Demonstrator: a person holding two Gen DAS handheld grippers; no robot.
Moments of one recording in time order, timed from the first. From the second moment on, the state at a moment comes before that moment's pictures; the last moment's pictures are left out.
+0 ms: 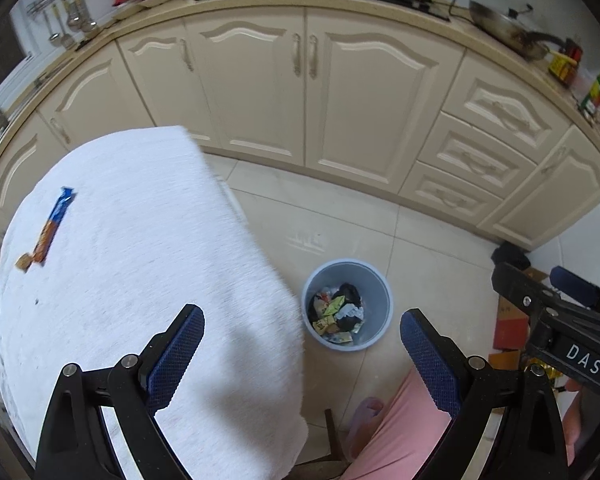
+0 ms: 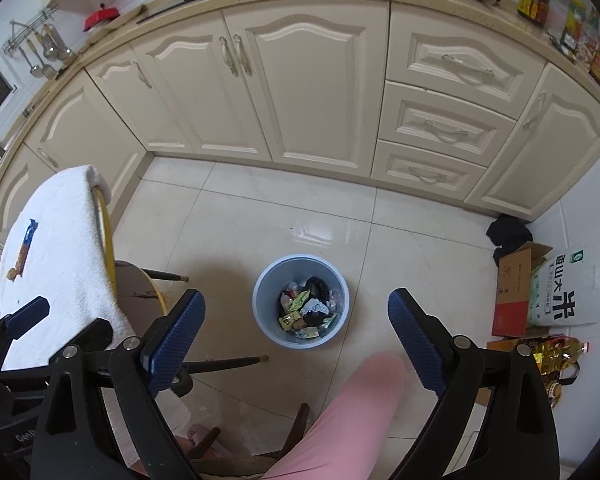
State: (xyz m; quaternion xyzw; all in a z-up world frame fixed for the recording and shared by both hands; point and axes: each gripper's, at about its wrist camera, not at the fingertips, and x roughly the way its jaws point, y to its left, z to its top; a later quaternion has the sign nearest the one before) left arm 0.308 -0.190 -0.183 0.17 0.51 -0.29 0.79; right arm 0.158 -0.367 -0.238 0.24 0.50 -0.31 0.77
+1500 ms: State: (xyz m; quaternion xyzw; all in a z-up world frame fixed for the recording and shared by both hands) left arm 0.452 0.098 -0.173 0.01 0.57 -0.04 0.82; right arm 0.412 -0.121 -0.268 0.12 0.57 -0.06 0.81
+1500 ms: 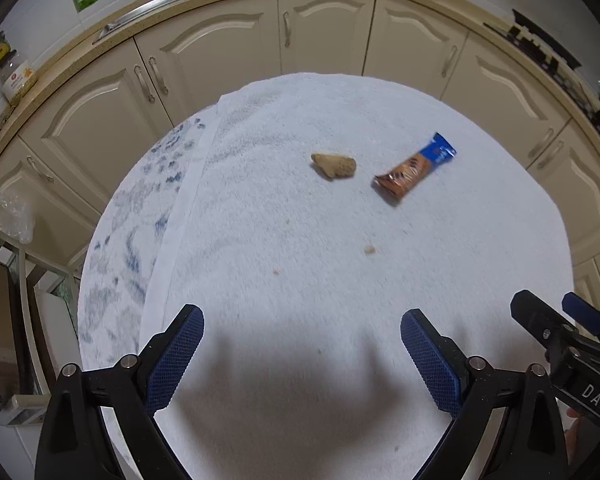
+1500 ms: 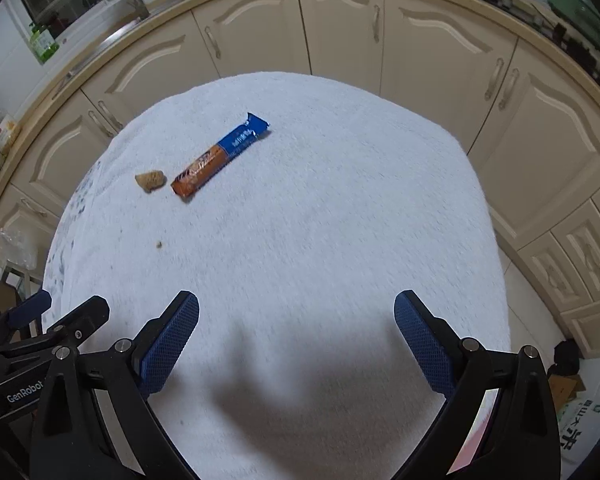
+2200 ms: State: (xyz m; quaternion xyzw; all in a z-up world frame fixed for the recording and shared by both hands) left arm 0.607 0.101 -0.248 -0.06 0.61 -0.07 0.79; right arm 0.495 -0.130 -0.281 0.13 0.58 -0.08 0.80
